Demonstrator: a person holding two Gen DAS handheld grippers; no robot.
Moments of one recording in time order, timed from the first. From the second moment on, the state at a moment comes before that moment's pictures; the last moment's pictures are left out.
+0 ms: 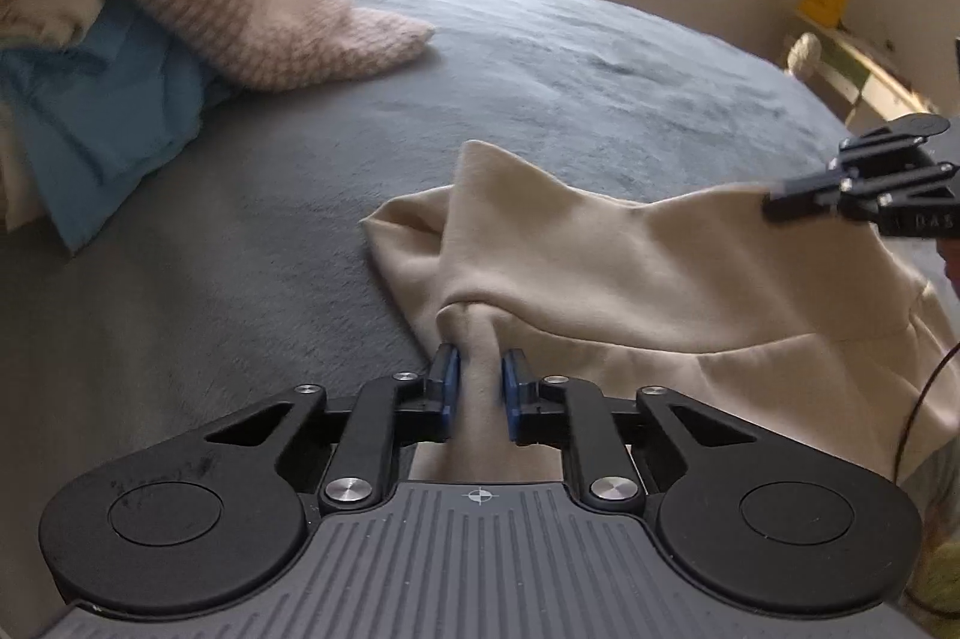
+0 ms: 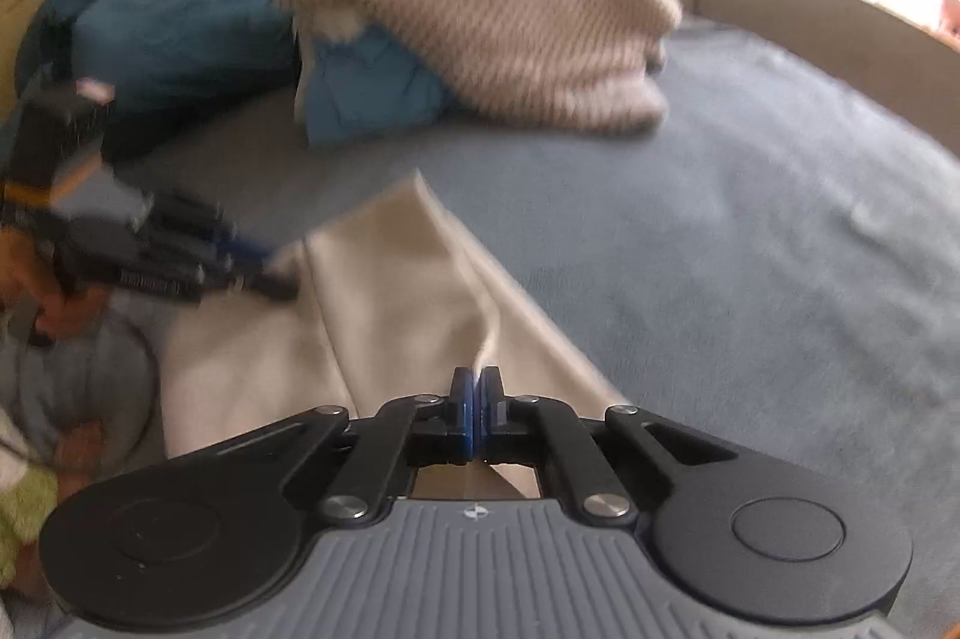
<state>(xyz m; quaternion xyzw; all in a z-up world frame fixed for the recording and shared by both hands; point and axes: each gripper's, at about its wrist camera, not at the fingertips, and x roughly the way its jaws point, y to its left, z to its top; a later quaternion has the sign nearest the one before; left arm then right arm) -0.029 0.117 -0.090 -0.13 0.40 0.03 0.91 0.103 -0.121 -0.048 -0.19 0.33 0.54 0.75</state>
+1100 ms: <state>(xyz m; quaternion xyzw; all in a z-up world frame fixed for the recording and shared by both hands) -0.022 0.155 -0.096 -0.25 0.37 0.03 0.89 0.195 -0.233 -0.037 -0.01 0.40 0.39 0.83</state>
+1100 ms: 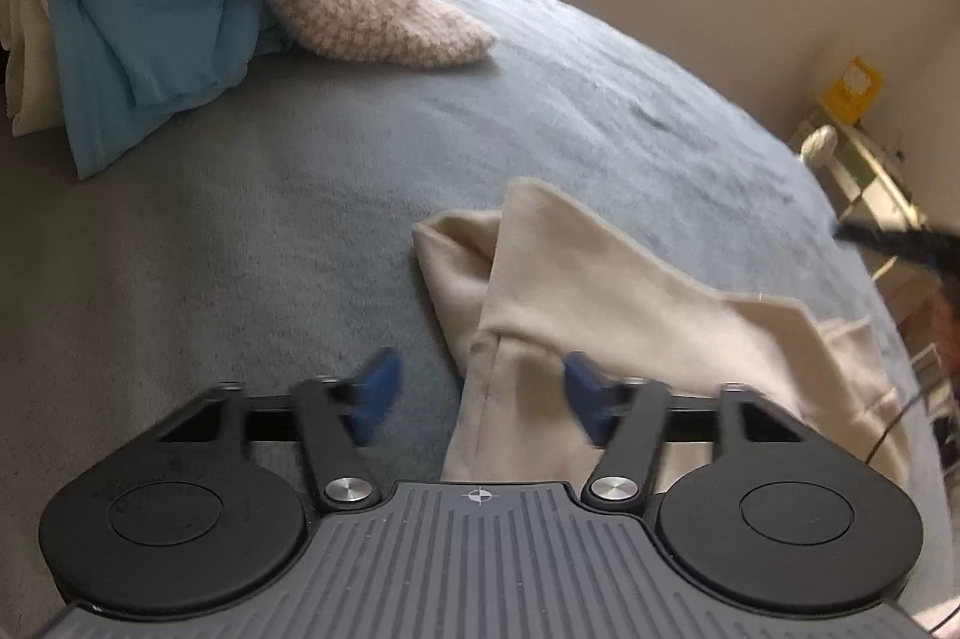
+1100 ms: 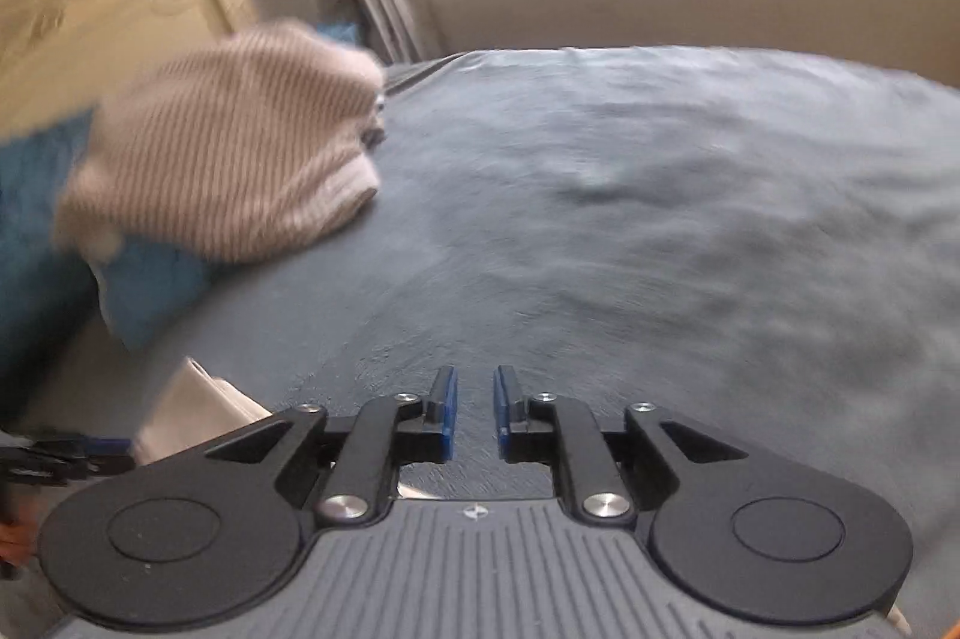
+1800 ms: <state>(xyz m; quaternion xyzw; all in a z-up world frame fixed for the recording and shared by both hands) 0.035 0.115 -0.100 -0.12 0.40 0.05 0.91 0.152 -0.201 -0.087 -0.32 0.41 0.51 0.68</state>
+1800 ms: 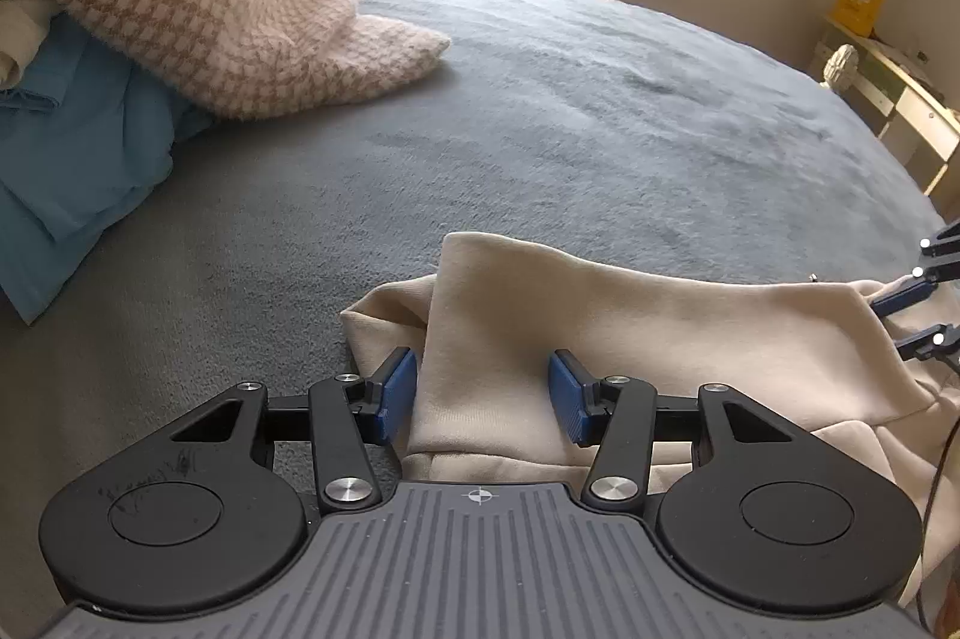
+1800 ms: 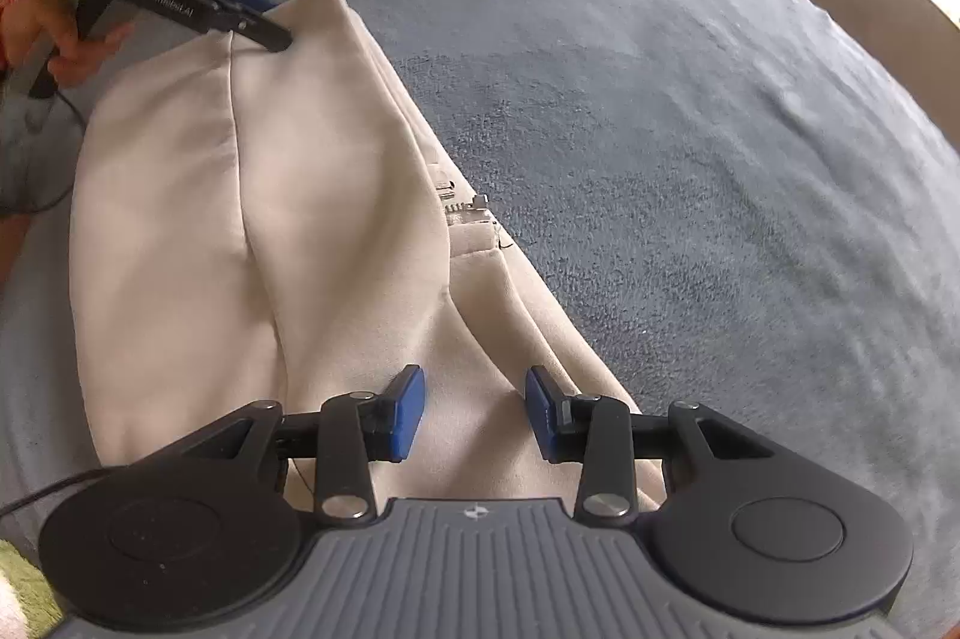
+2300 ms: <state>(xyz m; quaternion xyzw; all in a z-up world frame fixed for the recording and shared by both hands) 0.031 0.119 -0.105 -0.14 0.39 0.05 0.91 0.168 -0.257 -0.072 -0.19 0.41 0.35 0.82</state>
